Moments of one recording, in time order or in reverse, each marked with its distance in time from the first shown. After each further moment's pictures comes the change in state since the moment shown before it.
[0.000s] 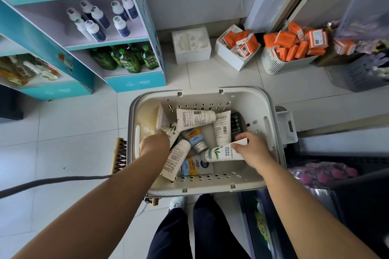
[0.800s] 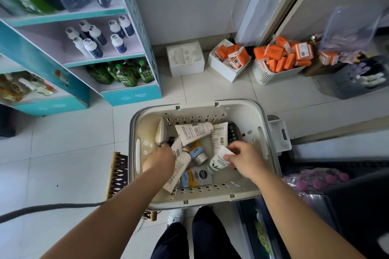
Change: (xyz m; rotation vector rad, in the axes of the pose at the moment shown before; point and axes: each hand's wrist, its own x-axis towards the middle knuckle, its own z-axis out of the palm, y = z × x) left_hand -0.011 0.008 0.000 -0.580 0.026 -0.097; right_hand -0.017 -0.017 0.001 -0.009 -0.060 -0.072
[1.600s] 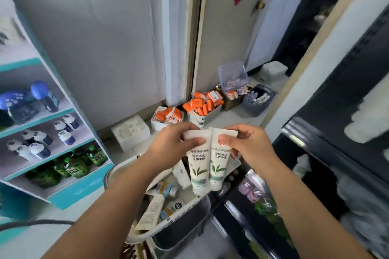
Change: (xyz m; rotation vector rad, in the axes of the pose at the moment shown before) left_hand -0.185 0.089 -0.167 -0.491 0.020 1.142; right_hand -0.249 -0.101 -0.095 0.658 0.533 -0.381
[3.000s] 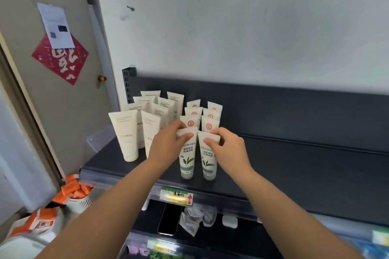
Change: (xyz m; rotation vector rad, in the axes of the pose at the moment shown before) left_hand -0.018 0.345 0.358 0.202 -0.143 0.622; right_hand -0.280 -0.040 -0.371 -0.428 0.906 -0.194
